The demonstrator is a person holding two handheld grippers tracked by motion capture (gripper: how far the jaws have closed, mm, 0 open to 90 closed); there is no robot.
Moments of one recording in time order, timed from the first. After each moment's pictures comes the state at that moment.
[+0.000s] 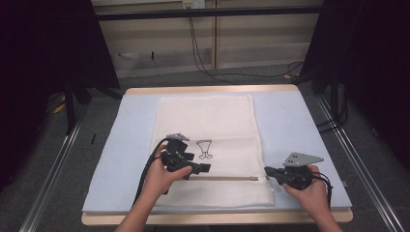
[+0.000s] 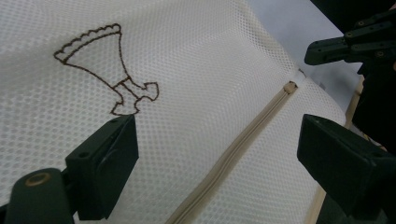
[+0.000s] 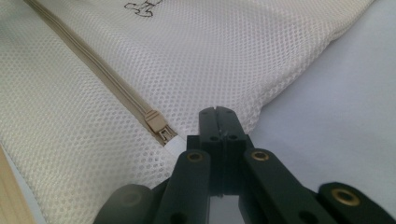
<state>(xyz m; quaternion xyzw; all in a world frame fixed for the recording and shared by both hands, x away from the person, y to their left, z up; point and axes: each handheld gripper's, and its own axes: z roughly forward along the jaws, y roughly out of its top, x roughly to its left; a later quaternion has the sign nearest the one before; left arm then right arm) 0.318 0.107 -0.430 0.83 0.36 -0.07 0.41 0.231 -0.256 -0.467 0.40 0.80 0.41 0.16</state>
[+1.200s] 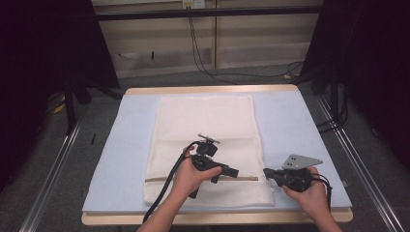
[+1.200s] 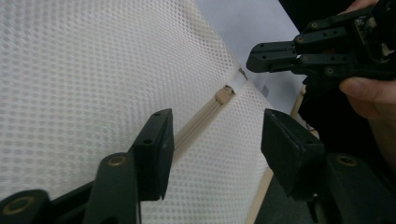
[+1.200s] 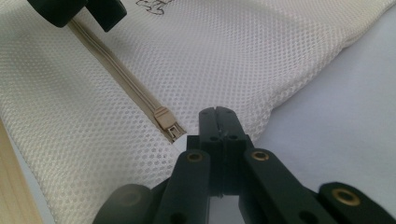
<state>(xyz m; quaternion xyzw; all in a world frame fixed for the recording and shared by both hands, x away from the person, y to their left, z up) 0.313 0.030 -0.442 0.82 0.38 -0.20 0.39 0.228 -0.253 -0.469 0.37 0.81 0.41 0.17</state>
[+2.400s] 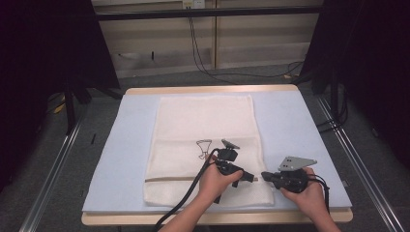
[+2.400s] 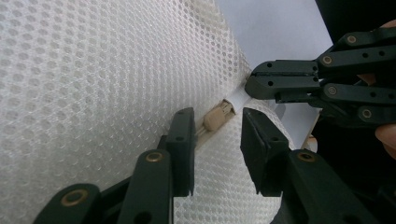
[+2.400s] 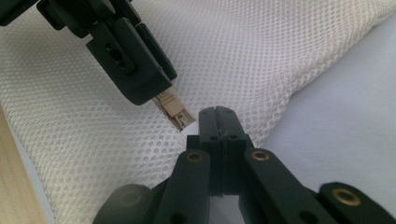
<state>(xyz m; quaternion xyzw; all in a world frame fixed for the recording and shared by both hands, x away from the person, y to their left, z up) 0.308 -0.026 -0.472 0.82 0.42 -0.21 0.34 0.230 -0.249 -0.478 0.37 0.83 0.40 0.15</state>
